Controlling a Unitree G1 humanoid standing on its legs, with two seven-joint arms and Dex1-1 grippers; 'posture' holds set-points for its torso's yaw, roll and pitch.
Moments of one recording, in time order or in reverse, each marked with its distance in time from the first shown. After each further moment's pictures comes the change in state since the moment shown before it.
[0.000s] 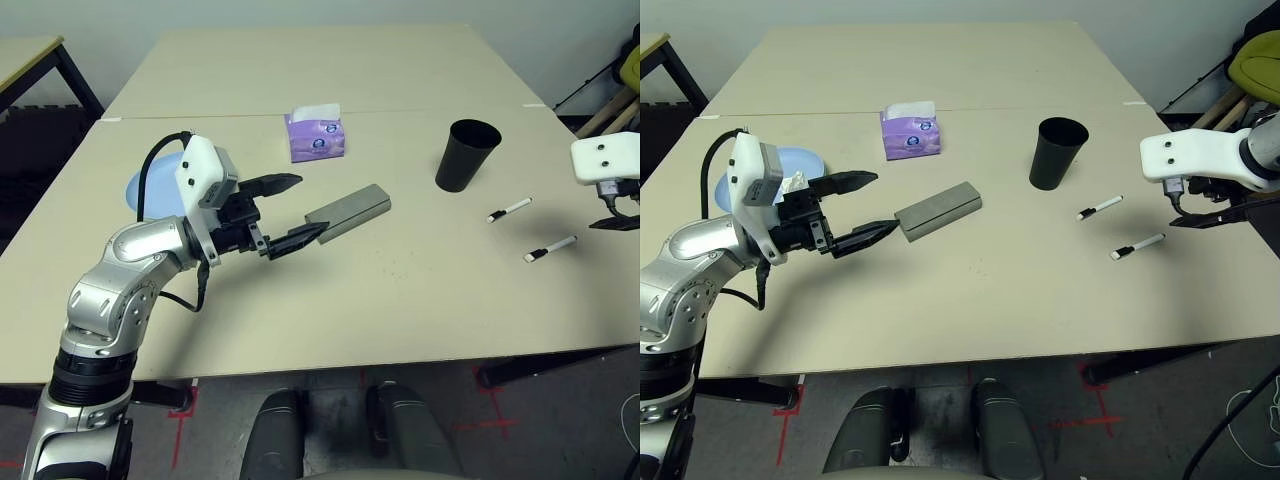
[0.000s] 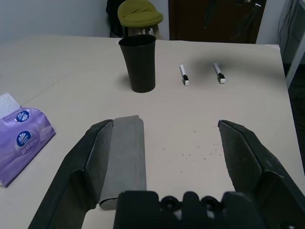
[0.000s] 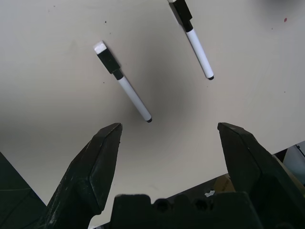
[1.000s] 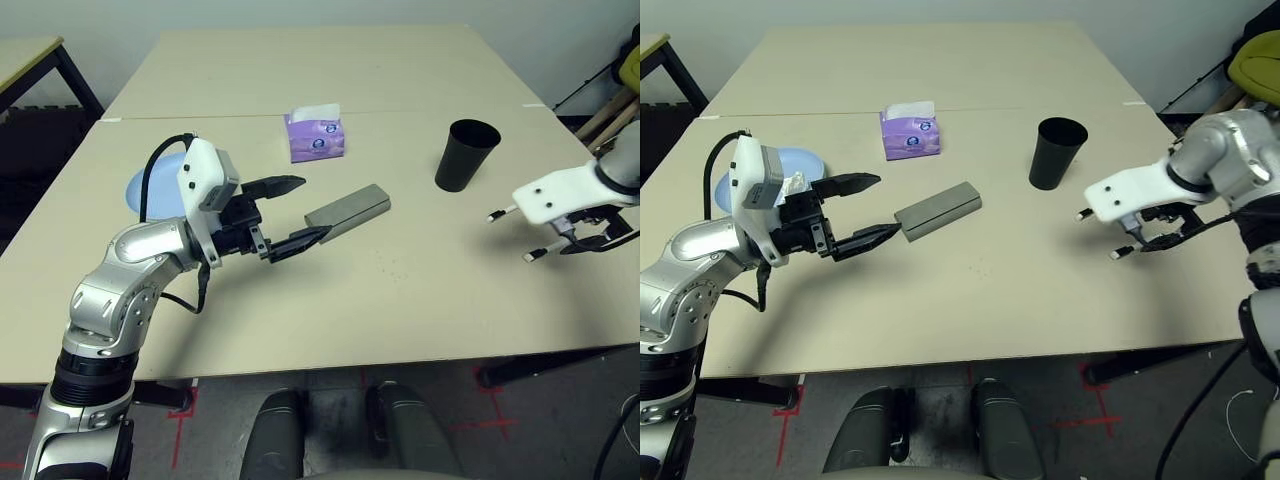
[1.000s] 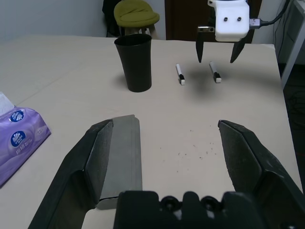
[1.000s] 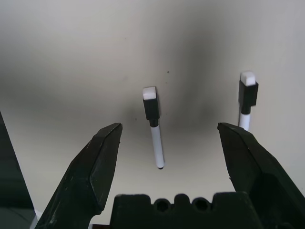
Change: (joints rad) left arm 0.002 -0.003 -0.010 0.002 0.000 -0.003 -0.013; right arm -0.082 0.178 0.200 0.096 -0.117 -0.252 0.106
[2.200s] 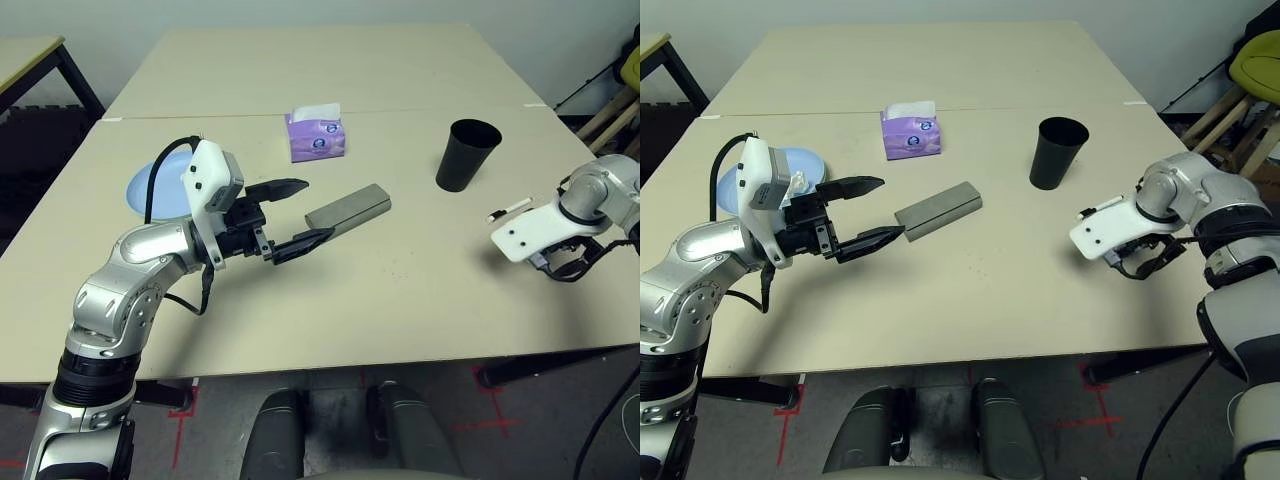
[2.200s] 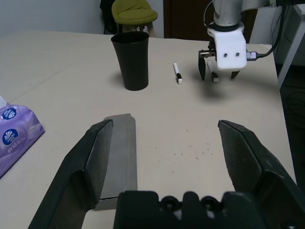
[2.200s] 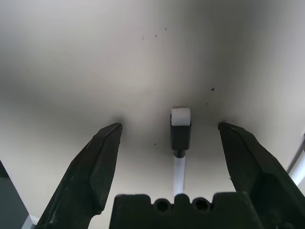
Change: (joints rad) left arm -0.001 -0.005 -0.011 -0.009 -0.010 0.024 0.021; right arm 0.024 0.086 0.104 0.200 -0.155 -0.089 -0.208
